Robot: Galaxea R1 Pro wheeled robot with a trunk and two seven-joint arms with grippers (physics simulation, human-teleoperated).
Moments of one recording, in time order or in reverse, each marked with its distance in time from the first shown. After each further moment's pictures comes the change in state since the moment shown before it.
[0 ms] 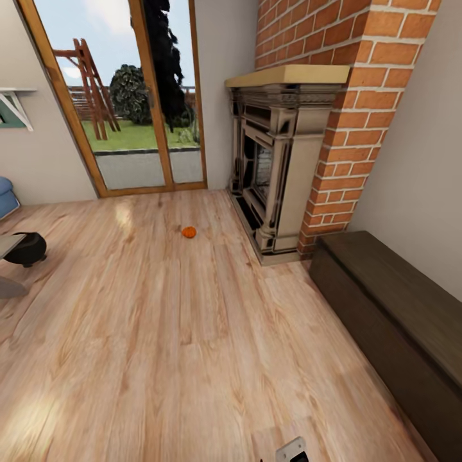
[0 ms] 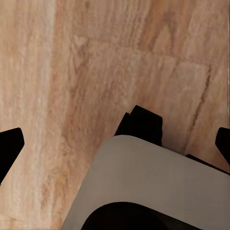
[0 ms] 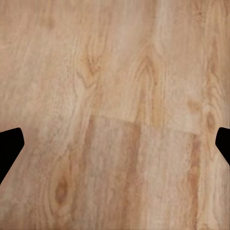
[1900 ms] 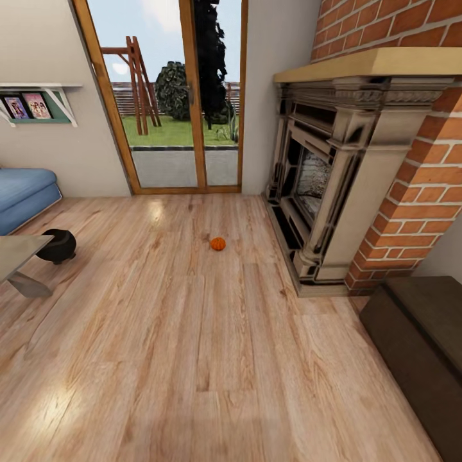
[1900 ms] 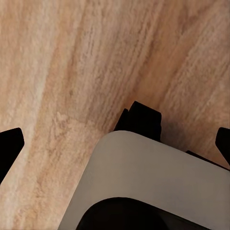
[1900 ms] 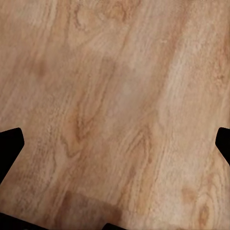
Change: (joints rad) left arm 0.000 -0.008 0.000 0.002 0.000 -0.006 0.000; right arm 0.066 -0.019 0.001 0.031 0.001 0.006 0.001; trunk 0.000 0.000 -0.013
